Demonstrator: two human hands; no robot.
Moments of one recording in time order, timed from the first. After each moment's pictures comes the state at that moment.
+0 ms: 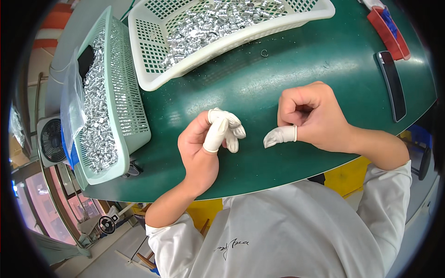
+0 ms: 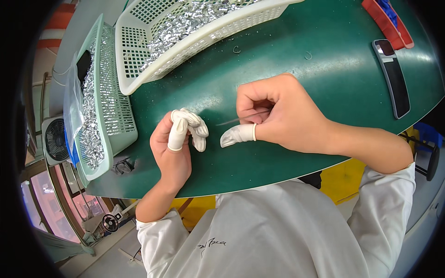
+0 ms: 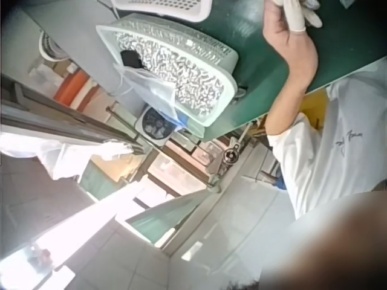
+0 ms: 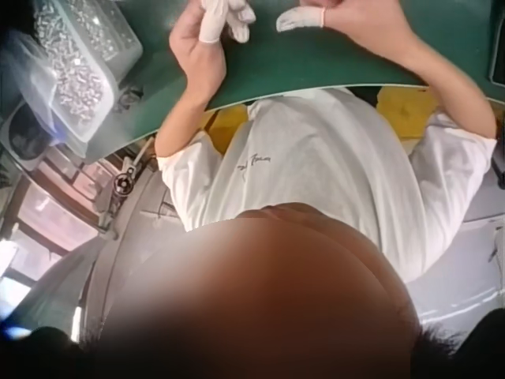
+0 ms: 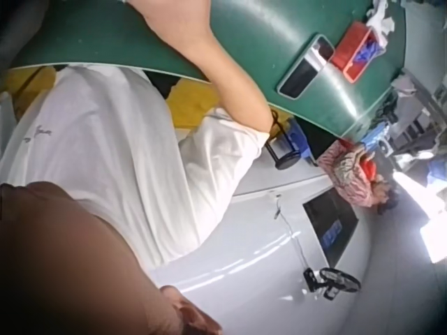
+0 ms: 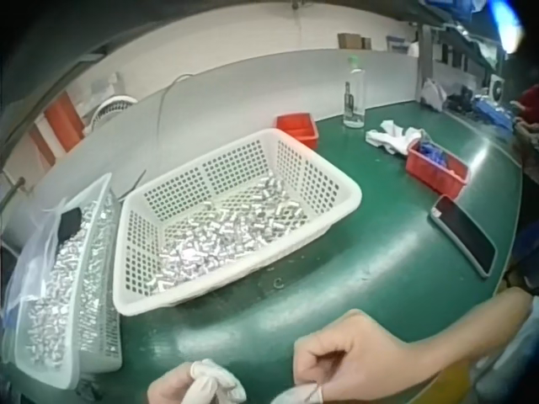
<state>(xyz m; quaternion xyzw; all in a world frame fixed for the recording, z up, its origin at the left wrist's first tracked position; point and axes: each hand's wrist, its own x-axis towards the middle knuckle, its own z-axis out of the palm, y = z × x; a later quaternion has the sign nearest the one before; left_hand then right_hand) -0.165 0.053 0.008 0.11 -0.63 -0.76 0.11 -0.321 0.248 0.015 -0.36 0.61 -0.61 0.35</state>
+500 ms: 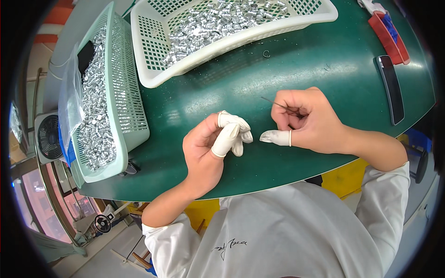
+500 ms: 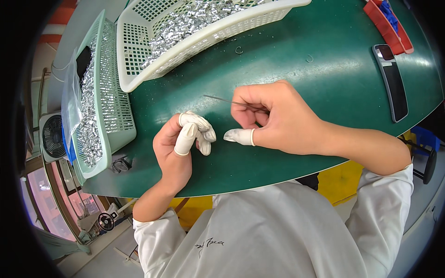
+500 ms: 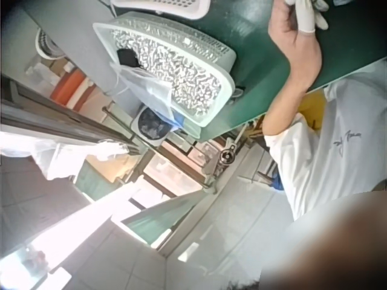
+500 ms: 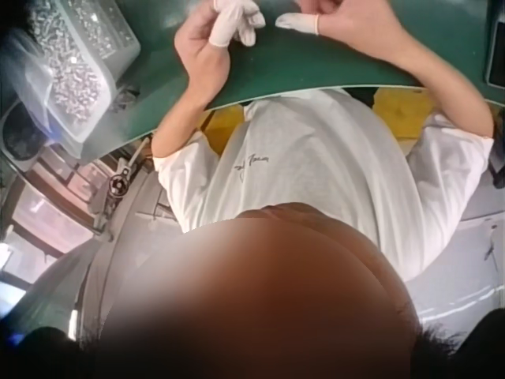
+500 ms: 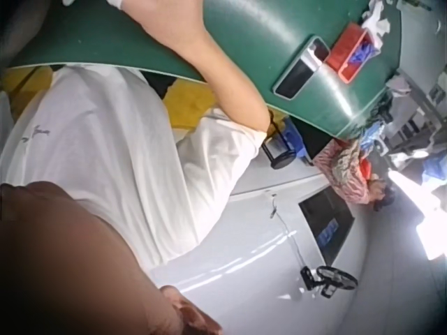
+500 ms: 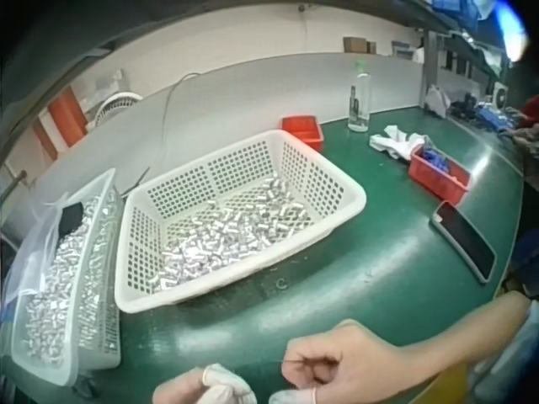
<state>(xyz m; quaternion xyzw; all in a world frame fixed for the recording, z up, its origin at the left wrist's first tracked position) -0.164 0.060 0.013 0.10 -0.67 -0.73 0.09 -0.321 0.247 0.022 -0.38 0.64 -0.54 0.39</state>
